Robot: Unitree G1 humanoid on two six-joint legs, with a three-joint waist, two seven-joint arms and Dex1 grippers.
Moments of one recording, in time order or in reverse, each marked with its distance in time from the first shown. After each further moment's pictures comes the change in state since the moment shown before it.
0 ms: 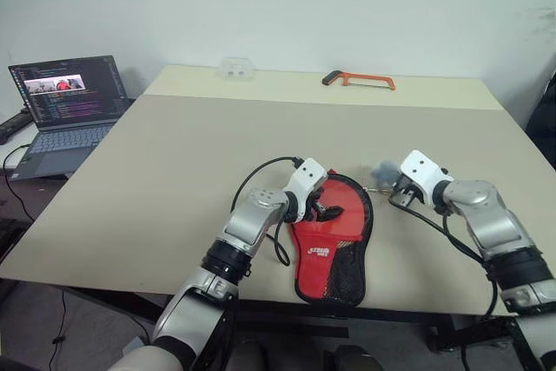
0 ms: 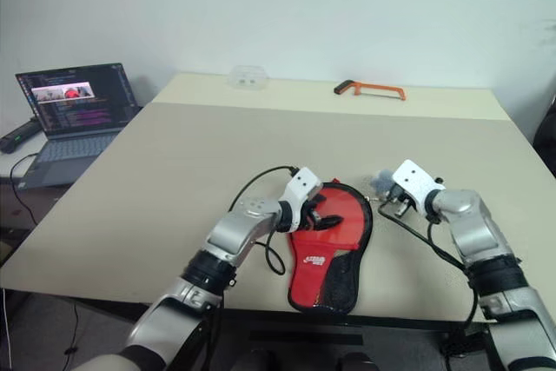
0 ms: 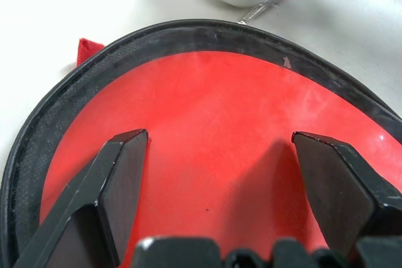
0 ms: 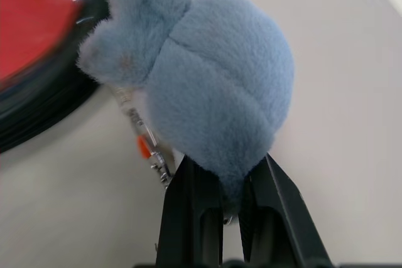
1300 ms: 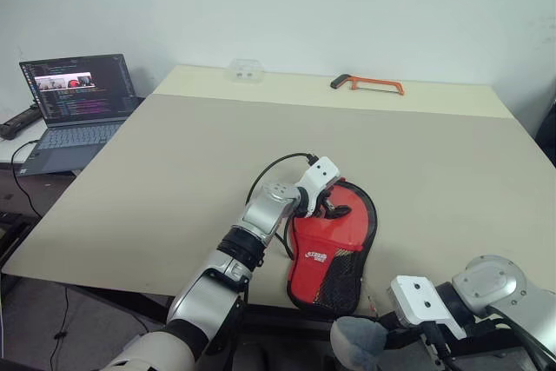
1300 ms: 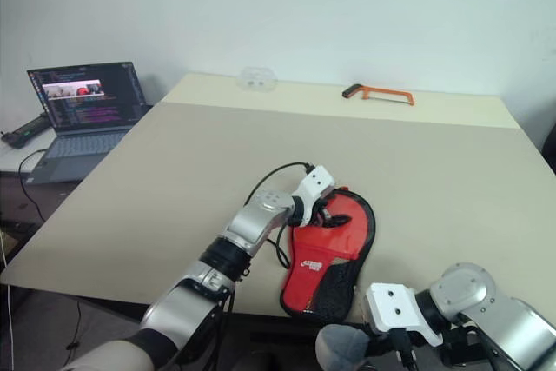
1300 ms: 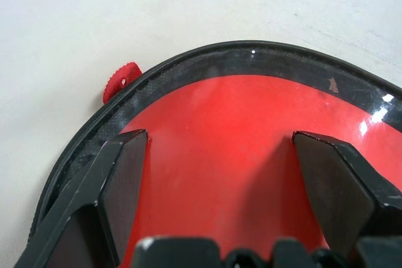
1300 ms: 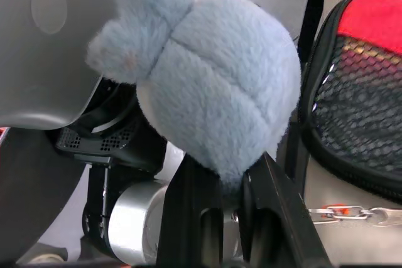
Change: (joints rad) left arm -0.109 -0.062 -0.023 0.224 0.085 -0.134 -0.040; right arm 0.505 -0.308 0.118 -0.840 0.420 0.061 0.507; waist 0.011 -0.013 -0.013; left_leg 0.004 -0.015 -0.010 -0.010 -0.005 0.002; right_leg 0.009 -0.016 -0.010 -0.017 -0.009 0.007
